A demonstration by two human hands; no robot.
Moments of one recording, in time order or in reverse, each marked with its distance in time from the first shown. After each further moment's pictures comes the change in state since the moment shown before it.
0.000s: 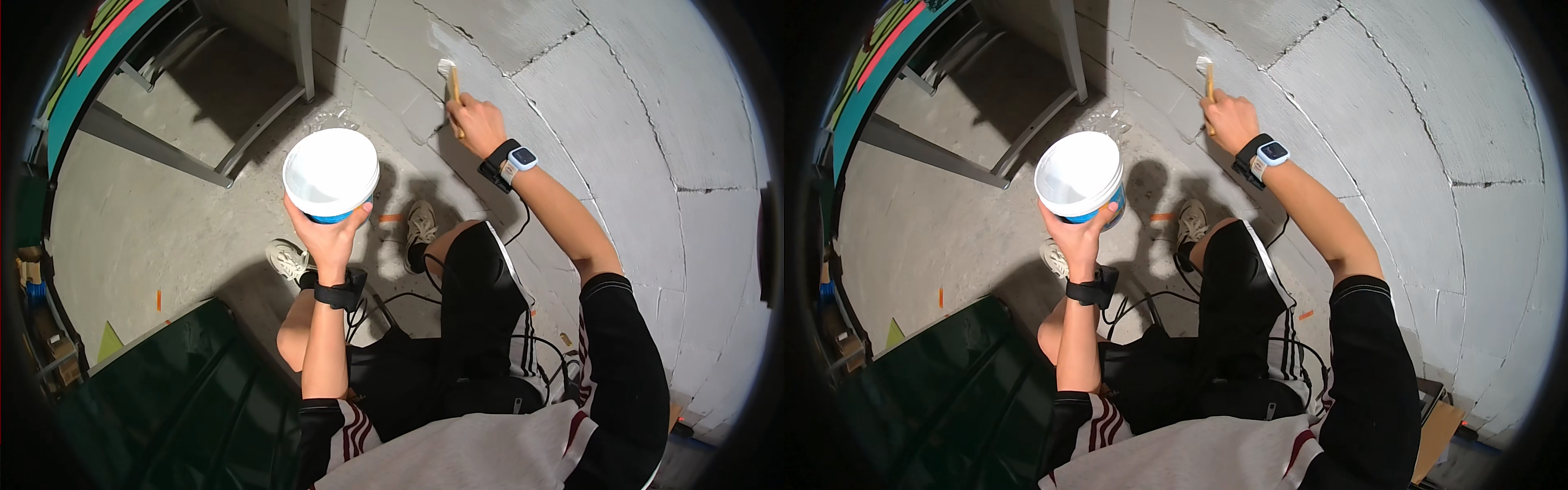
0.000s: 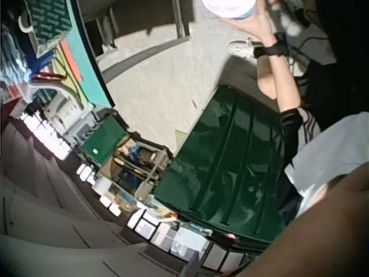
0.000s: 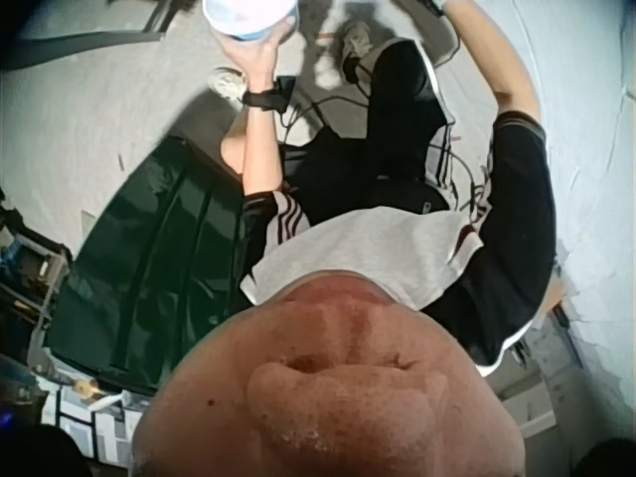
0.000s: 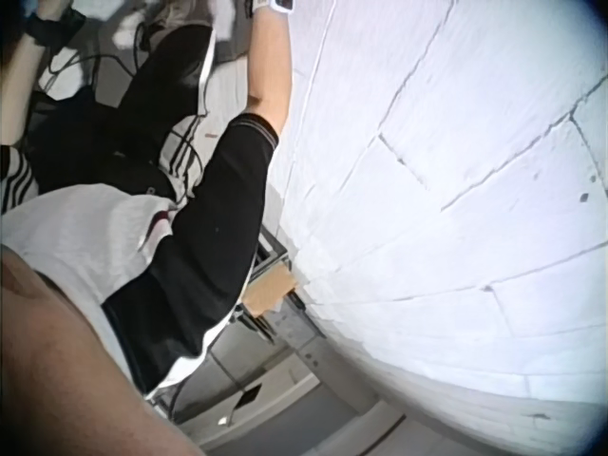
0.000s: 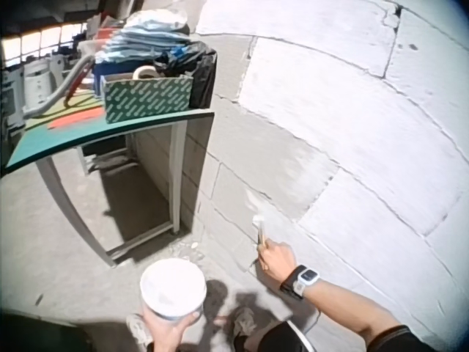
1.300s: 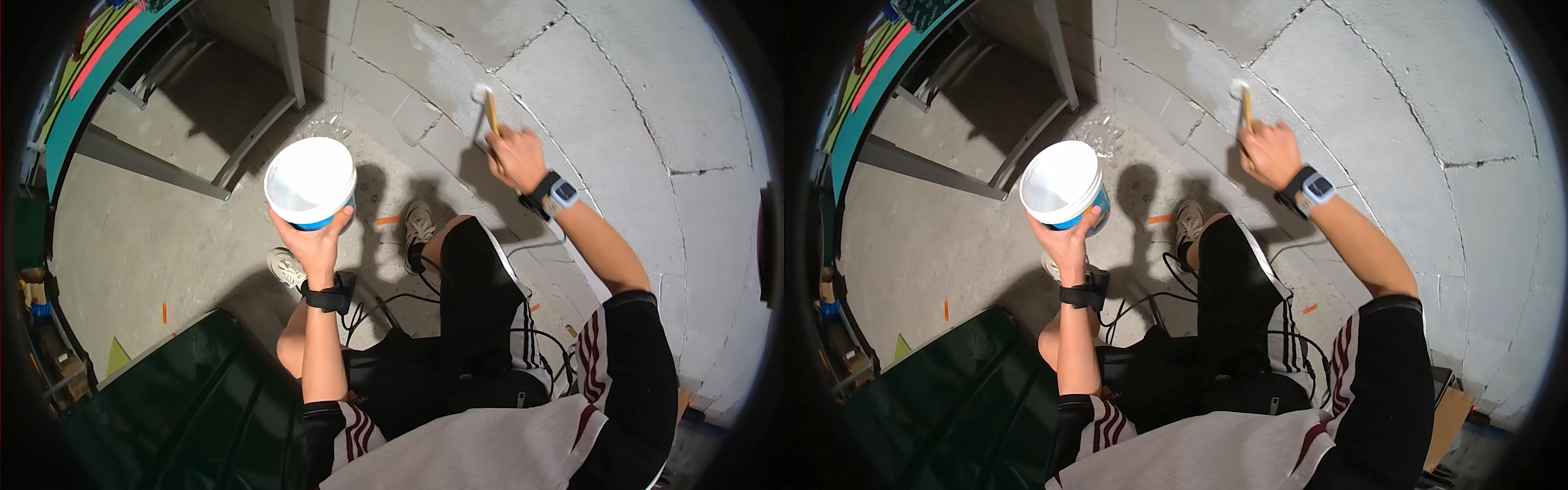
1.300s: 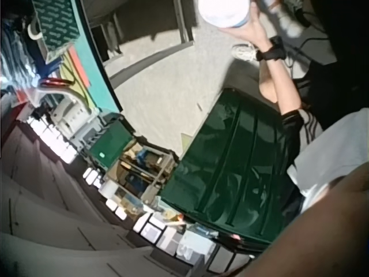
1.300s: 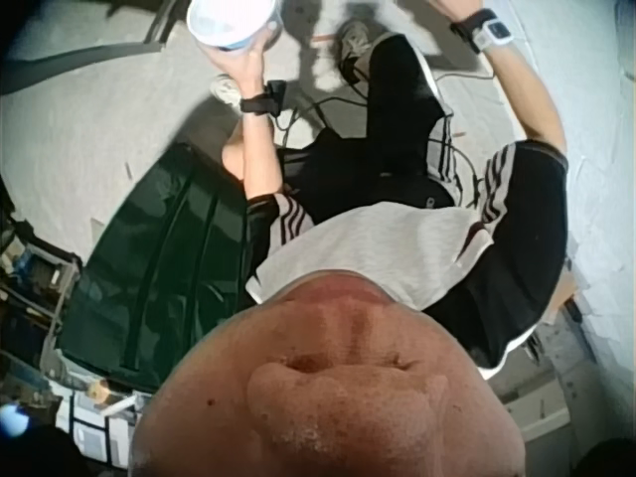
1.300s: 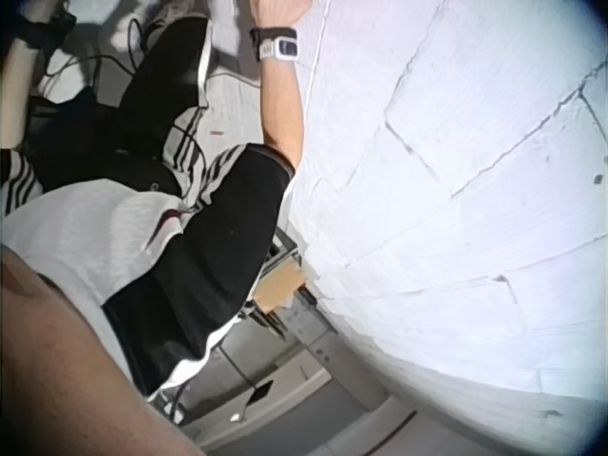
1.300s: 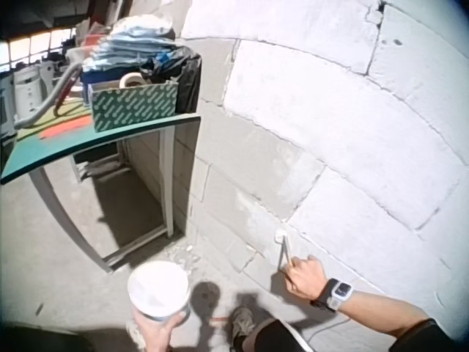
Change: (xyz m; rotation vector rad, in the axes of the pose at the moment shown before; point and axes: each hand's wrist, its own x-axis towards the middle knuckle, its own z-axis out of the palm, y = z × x) left_hand 0.005 -0.006 -0.018 0.120 0.041 -0.018; right_hand -0.077 0.023 -0.063 -0.041 -0.087 -0.034
